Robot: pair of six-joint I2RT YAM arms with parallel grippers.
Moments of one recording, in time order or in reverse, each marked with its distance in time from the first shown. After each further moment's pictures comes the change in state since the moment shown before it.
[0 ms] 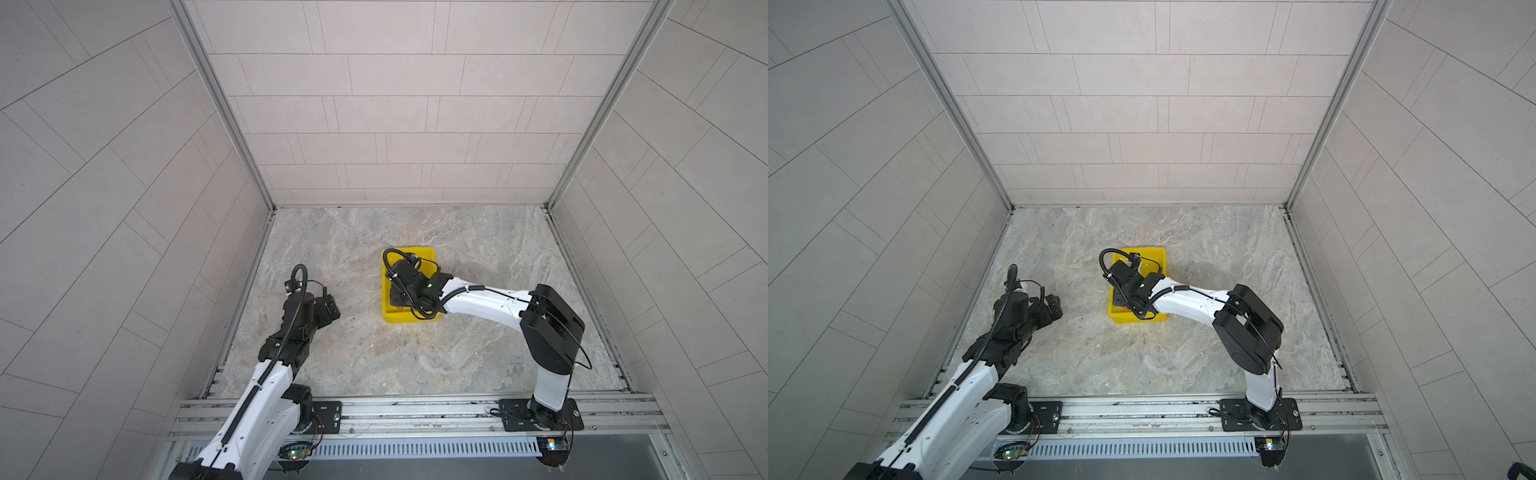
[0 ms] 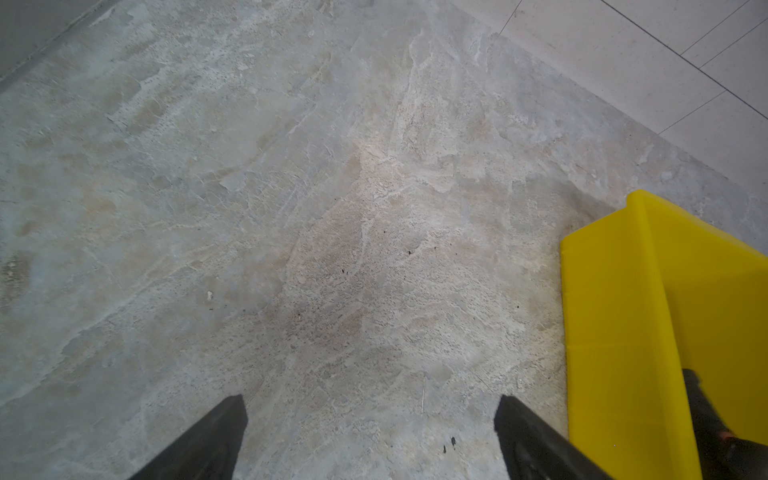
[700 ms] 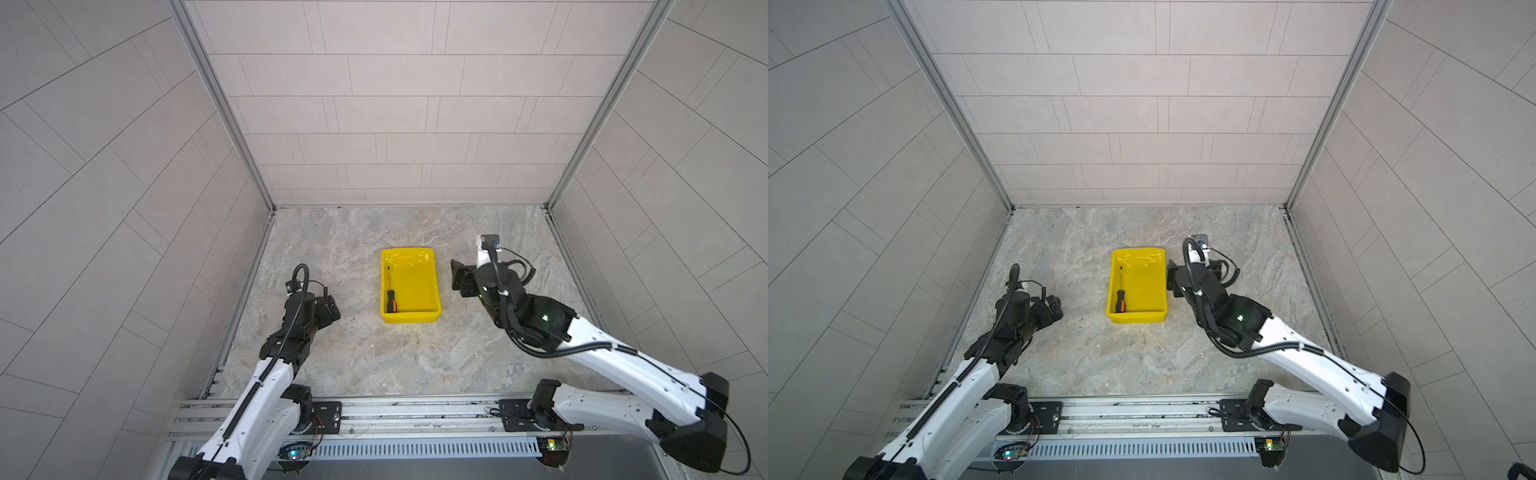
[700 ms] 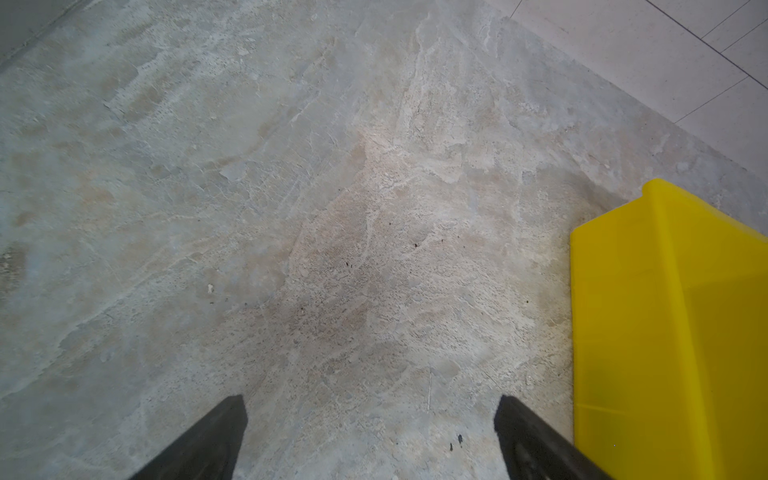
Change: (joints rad) left arm 0.000 0.029 0.000 0.000 0.000 0.000; right arm -0.037 -0.902 -0.415 0.005 0.572 -0.482
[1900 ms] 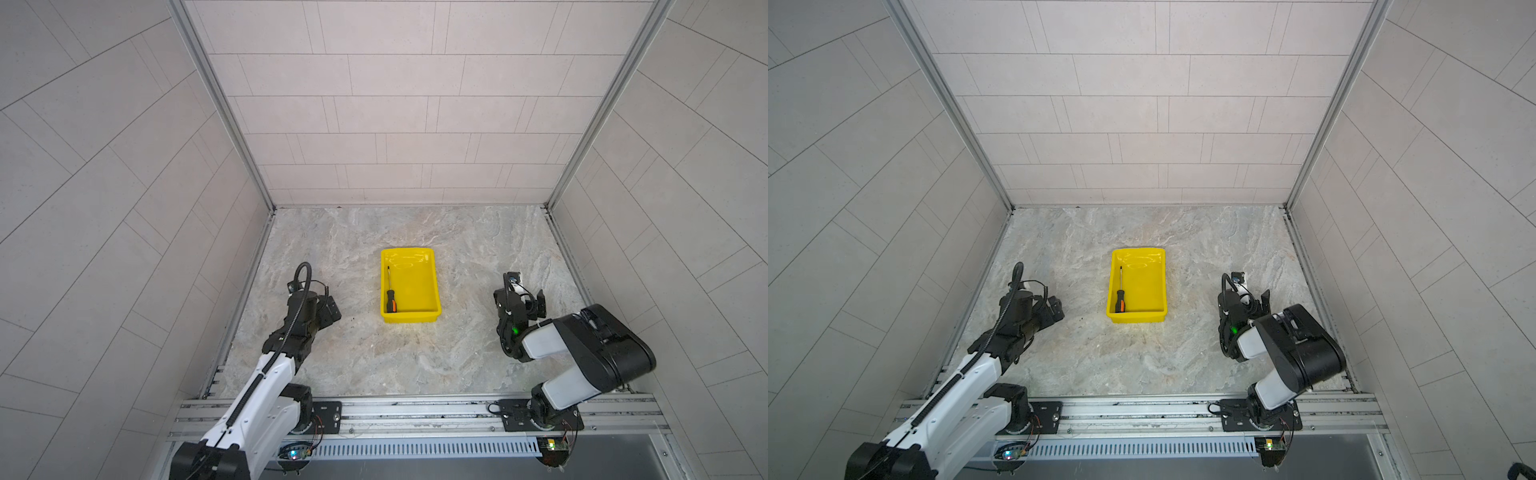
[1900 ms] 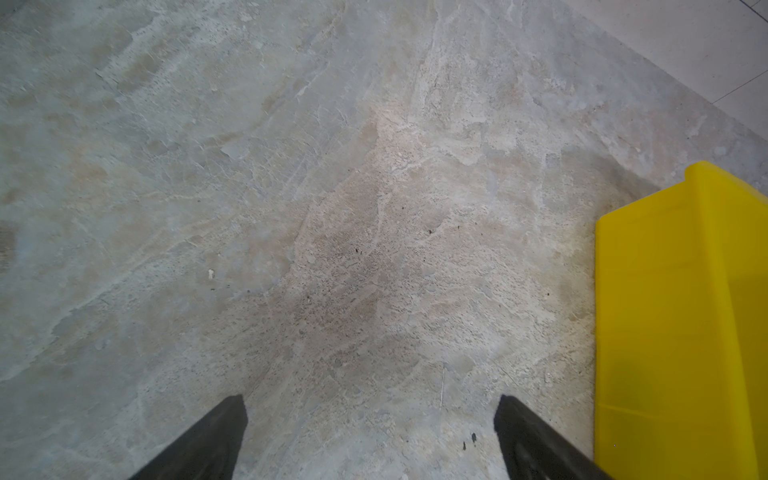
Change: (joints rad) left arm 0.000 0.061 0.004 0.006 -0.003 -0.011; right arm -0.576 0.657 -0.703 1.448 0.089 -0.514
